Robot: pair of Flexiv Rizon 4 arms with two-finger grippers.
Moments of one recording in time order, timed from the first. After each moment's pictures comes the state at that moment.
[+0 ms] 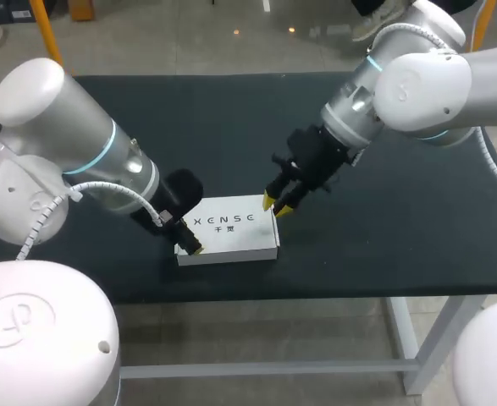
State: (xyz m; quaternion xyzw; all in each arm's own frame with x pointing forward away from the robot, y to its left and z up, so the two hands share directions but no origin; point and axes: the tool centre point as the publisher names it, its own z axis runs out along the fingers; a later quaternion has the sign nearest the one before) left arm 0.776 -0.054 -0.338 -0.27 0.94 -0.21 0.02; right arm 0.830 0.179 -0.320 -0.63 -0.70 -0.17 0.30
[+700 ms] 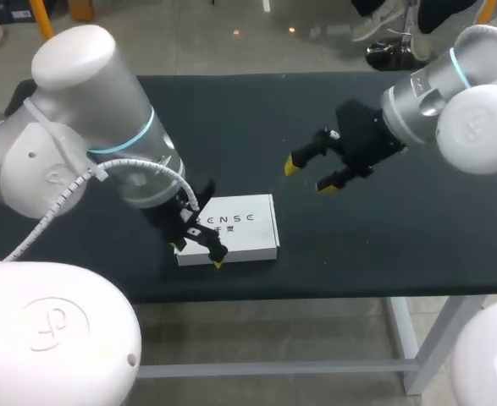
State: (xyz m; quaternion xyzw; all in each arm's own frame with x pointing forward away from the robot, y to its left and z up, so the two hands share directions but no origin) left arm 0.731 -0.072 -0.313 -0.47 0.87 -0.13 -0.04; right arm 0.843 0.123 -0.258 -0.62 -0.69 -0.32 0.19
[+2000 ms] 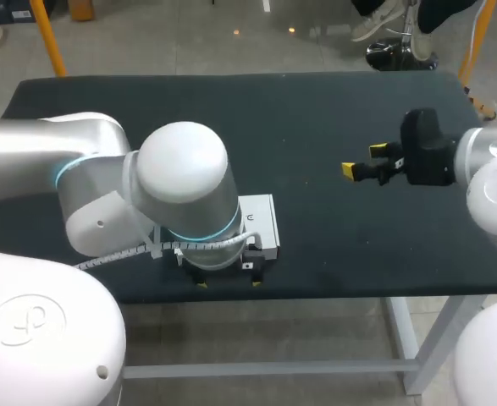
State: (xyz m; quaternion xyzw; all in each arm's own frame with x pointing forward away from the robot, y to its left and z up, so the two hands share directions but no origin) left arm 0.716 -0.125 -0.376 -0.70 0.70 -0.12 0.07; right arm 0.884 0.018 -0.247 -0.38 -0.78 -0.49 -0.13
